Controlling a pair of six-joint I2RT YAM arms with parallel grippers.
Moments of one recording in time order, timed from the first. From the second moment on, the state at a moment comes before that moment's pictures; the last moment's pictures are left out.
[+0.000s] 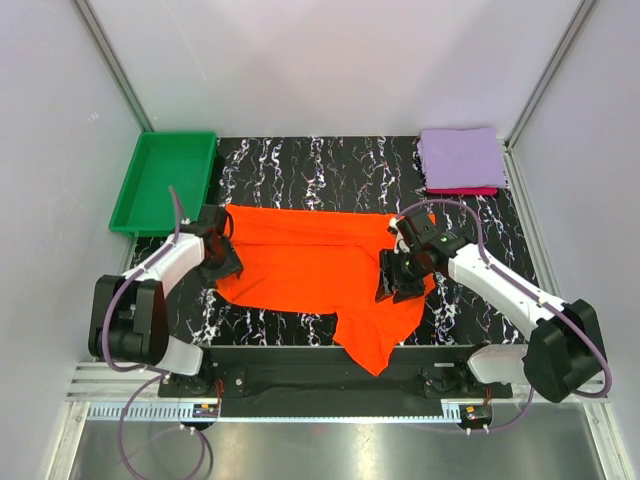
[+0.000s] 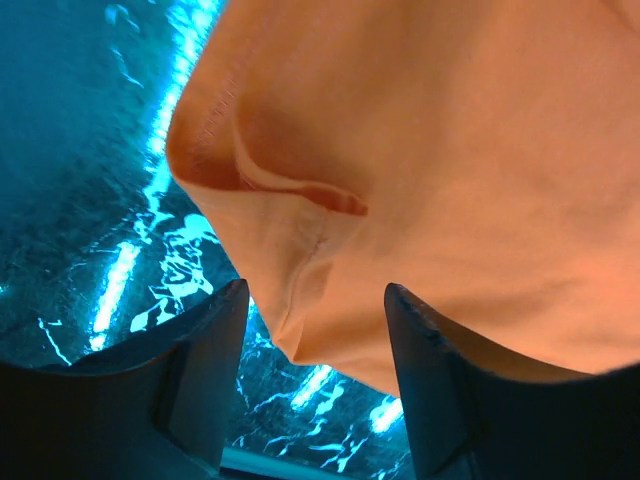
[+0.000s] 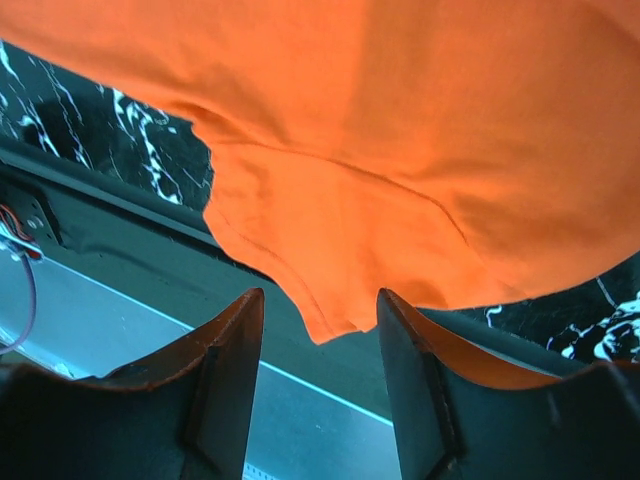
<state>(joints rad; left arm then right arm) -0.13 1.45 0.84 -0.72 -0.13 -0.64 0.52 1.29 0.94 -0.85 -0.31 0.48</state>
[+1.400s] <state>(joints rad) -0.01 1.12 0.75 -0.85 -0.08 -0.70 0.50 1.96 1.49 -0.85 -0.03 0.31</state>
